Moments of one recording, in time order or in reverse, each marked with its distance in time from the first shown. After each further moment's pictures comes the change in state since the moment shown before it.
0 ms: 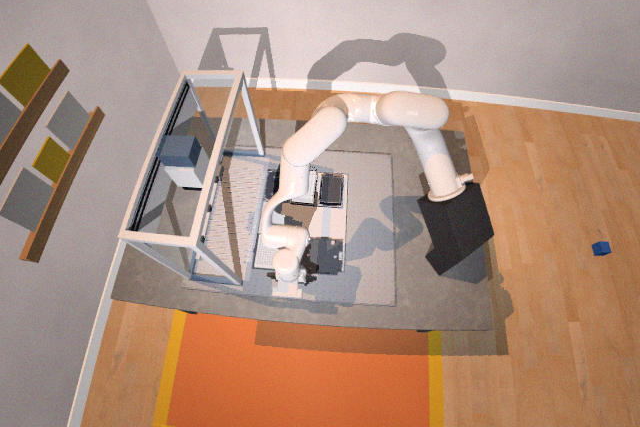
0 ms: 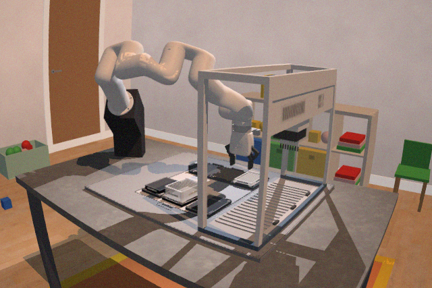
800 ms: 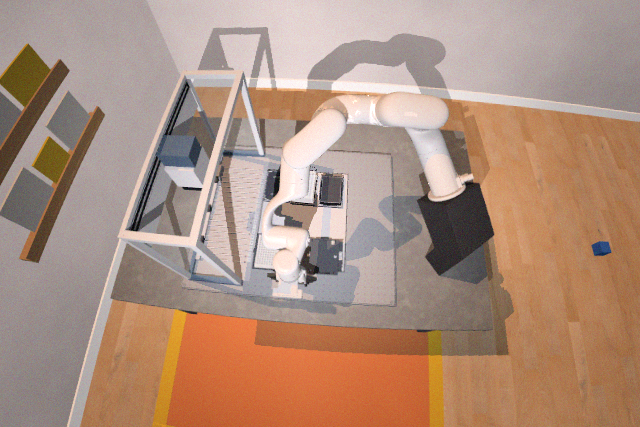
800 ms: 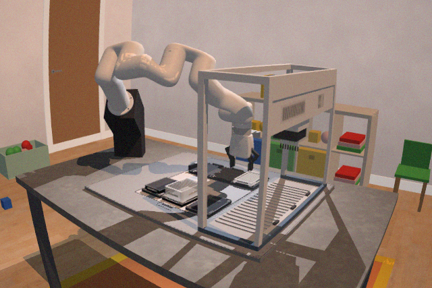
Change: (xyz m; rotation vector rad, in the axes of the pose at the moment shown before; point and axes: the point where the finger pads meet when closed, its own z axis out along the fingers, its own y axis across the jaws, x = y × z) arm 0.000 0.000 0.010 0.000 0.000 0.000
